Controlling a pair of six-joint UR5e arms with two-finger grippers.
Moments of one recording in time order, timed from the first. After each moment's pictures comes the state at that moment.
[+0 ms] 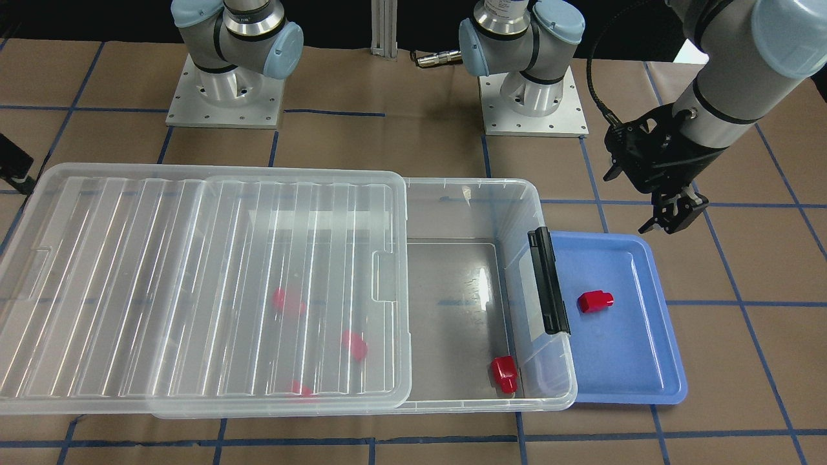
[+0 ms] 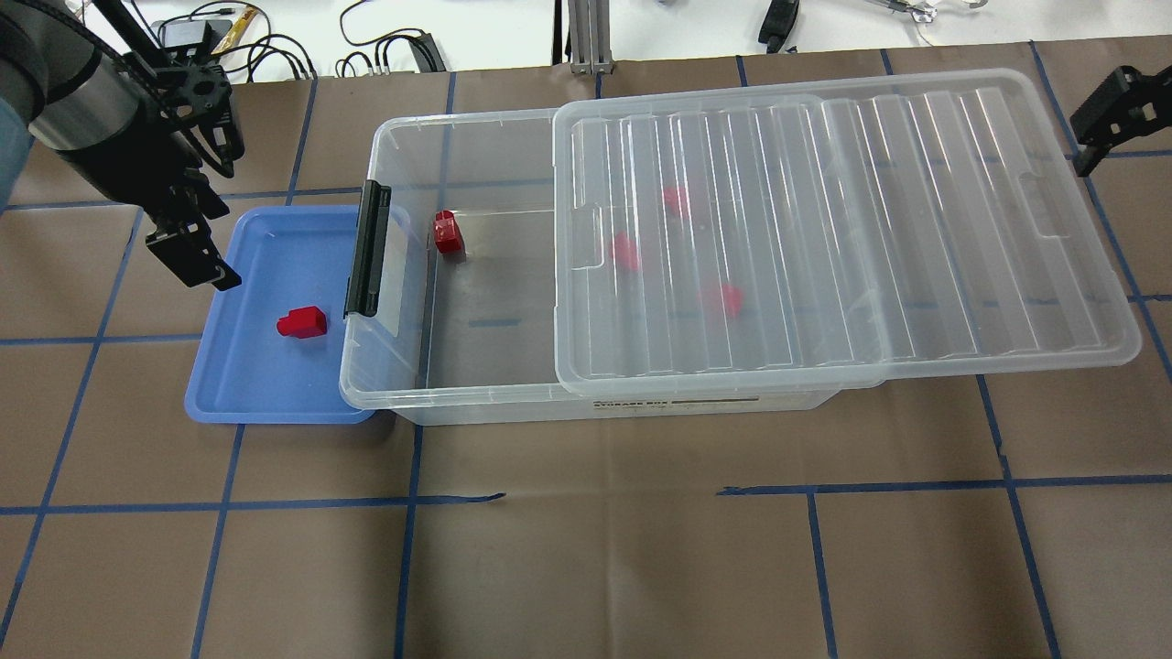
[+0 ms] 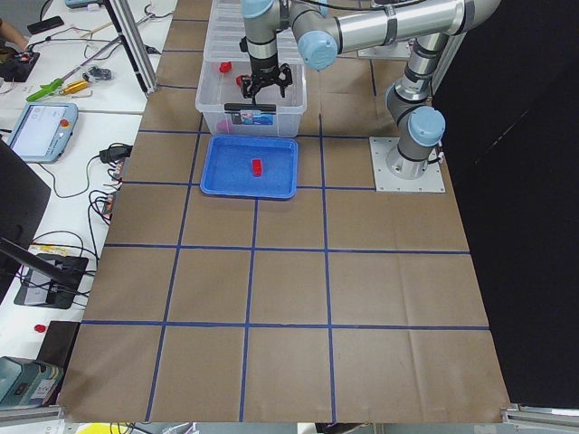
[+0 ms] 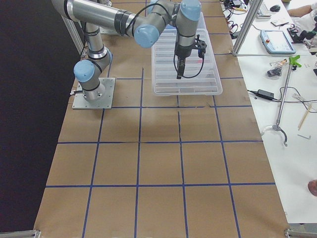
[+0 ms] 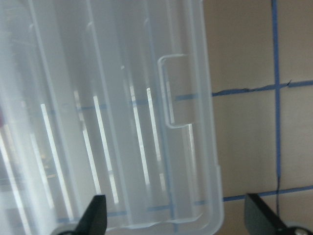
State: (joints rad) left arm -1.33 -1.63 -1.68 -1.45 1.57 1.51; right arm 1.21 -1.49 1.43 -1.47 -1.60 -0.23
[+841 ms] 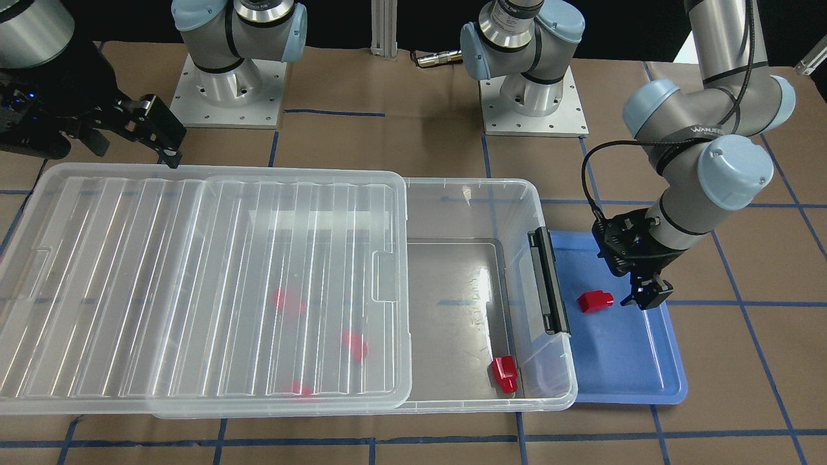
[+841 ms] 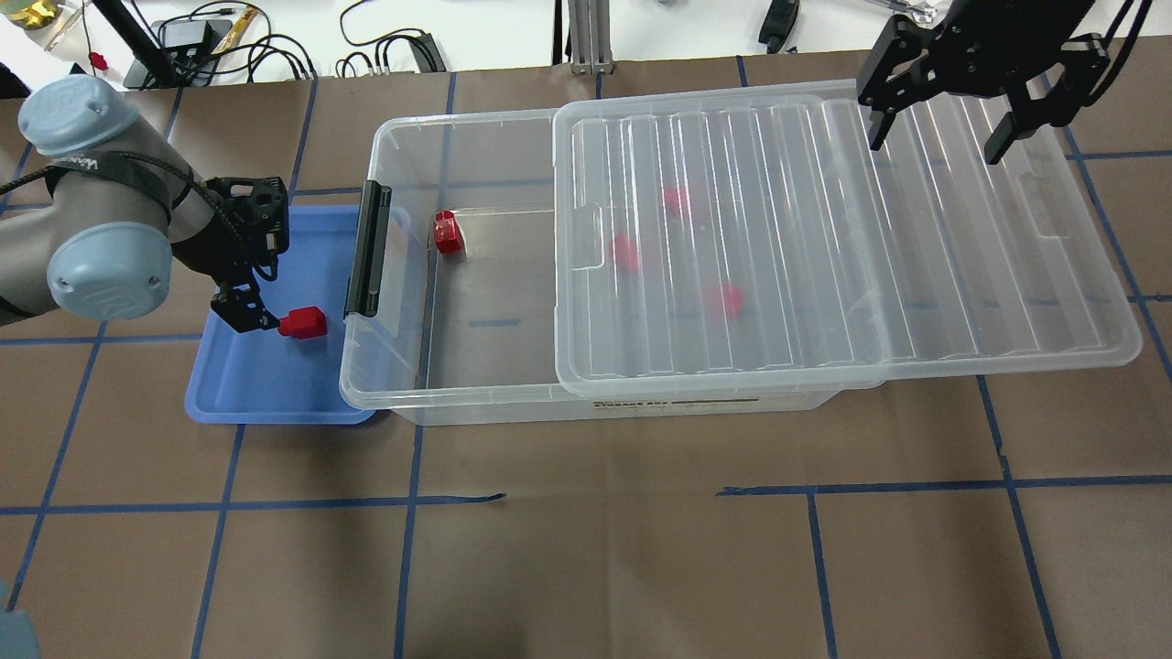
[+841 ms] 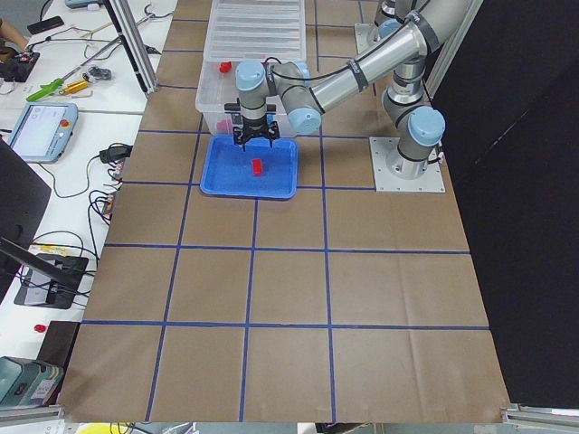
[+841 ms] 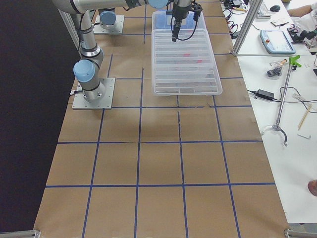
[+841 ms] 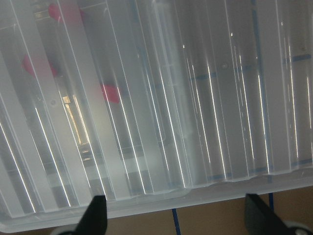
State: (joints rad) left arm -1.27 -1.85 -1.88 -0.99 1.56 1.66; right arm 1.48 -1.48 1.34 -1.34 -1.54 0.10
